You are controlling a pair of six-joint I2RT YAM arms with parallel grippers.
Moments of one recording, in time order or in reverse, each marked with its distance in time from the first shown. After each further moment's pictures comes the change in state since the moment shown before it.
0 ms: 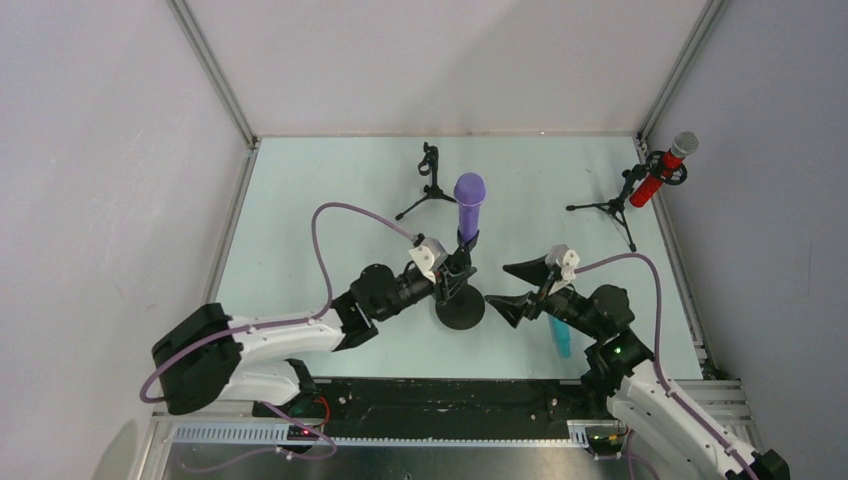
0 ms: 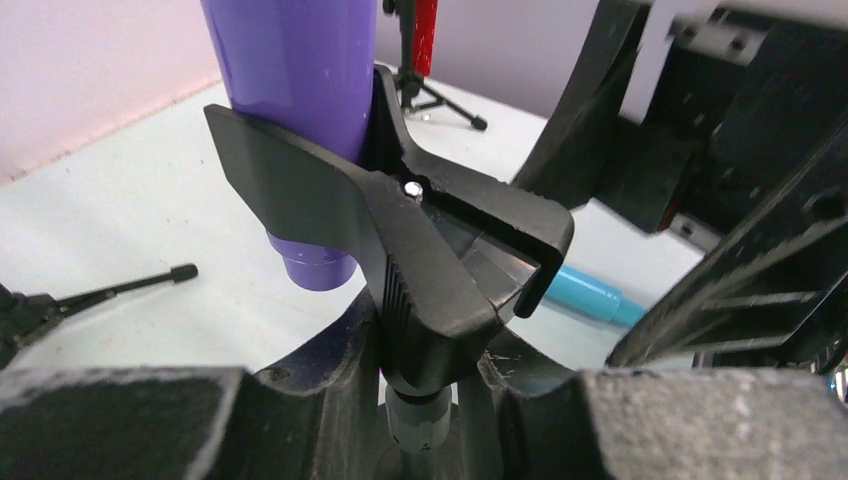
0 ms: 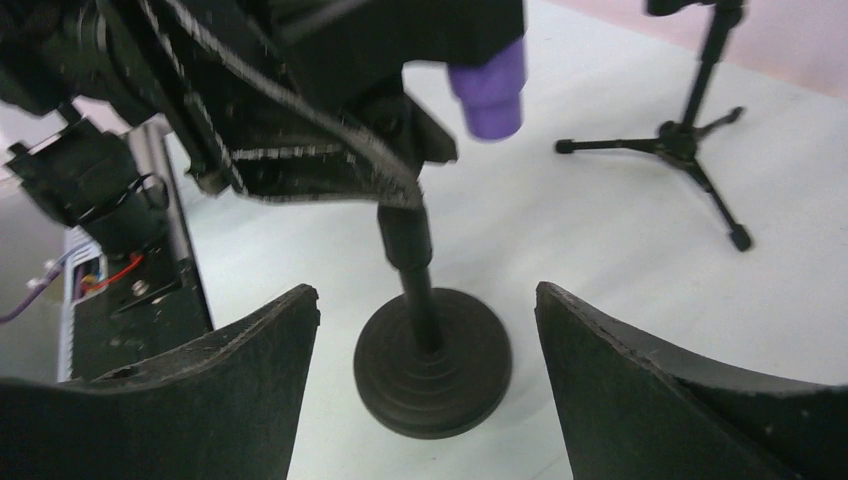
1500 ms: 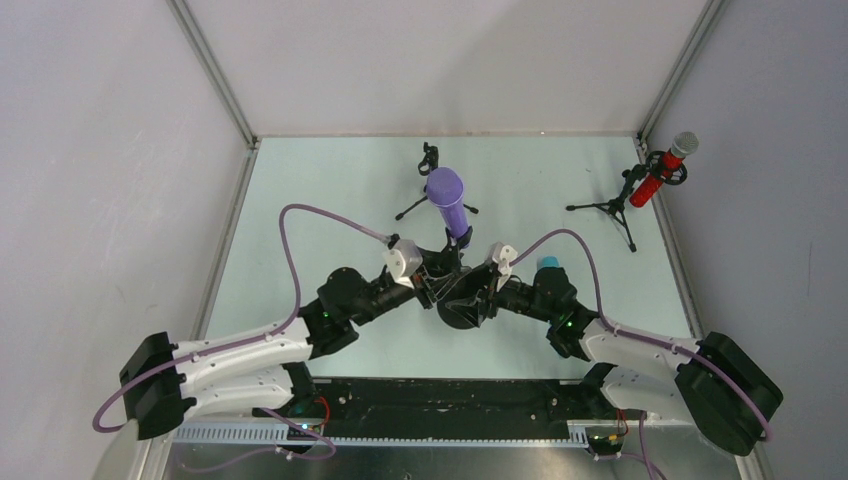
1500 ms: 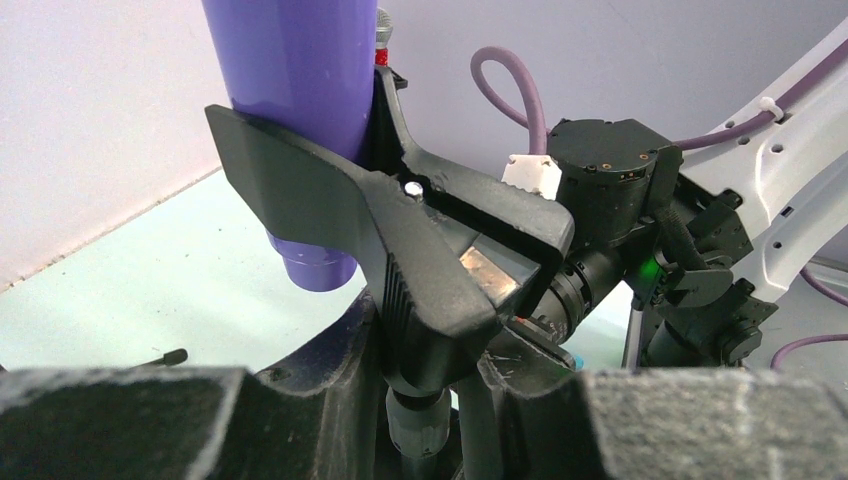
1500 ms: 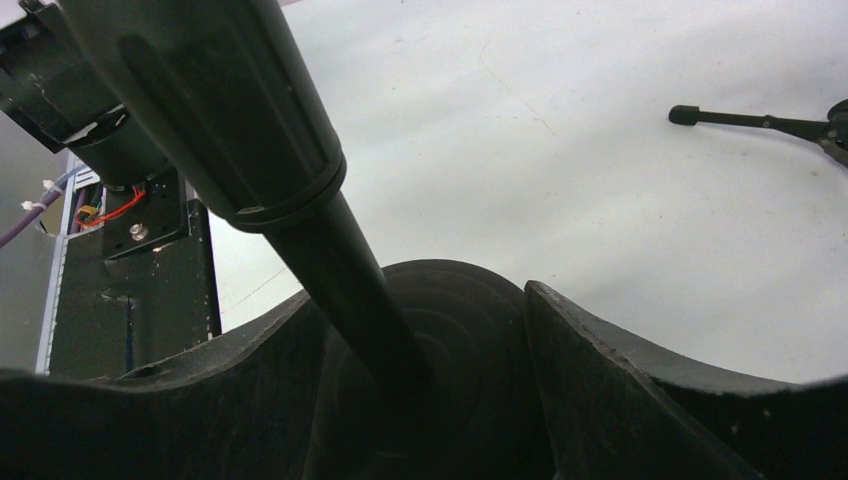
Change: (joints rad) left arm -0.050 -0.276 0.048 -0.159 0.040 0.013; right arm 0.253 0.613 0.086 0.377 0.067 -0.091
